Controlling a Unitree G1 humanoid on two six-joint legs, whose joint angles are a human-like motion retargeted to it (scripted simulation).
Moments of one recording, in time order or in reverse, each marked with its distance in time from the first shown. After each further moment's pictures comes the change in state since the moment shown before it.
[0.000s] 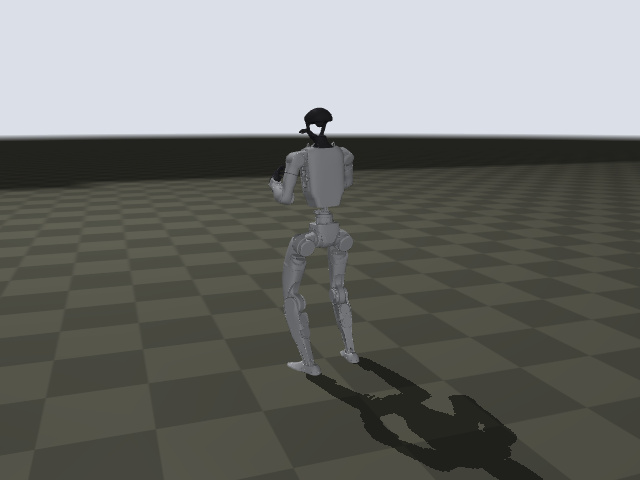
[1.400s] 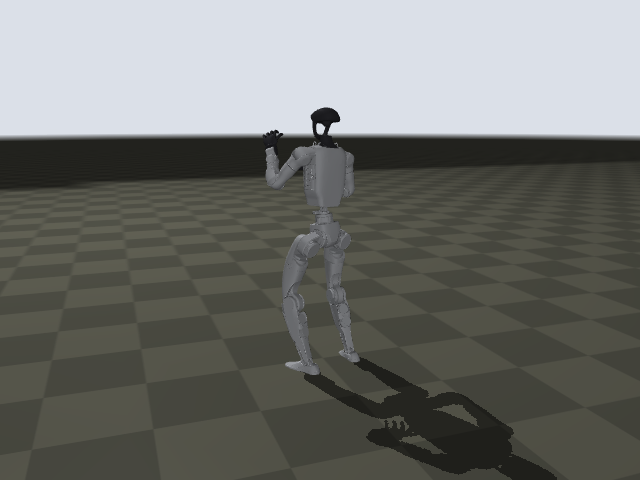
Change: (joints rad) left arm -0.572 0.078 0.048 -0.025 0.356 0.100 0.193; right arm 0.360 0.015 0.037 0.275 0.217 0.135 0.413; waist -0.026 0.130 -0.110; left_leg -0.205 -0.025 -0.193 0.077 0.027 -0.054; right_leg -0.010 0.008 -0.132 -0.055 0.020 -0.062
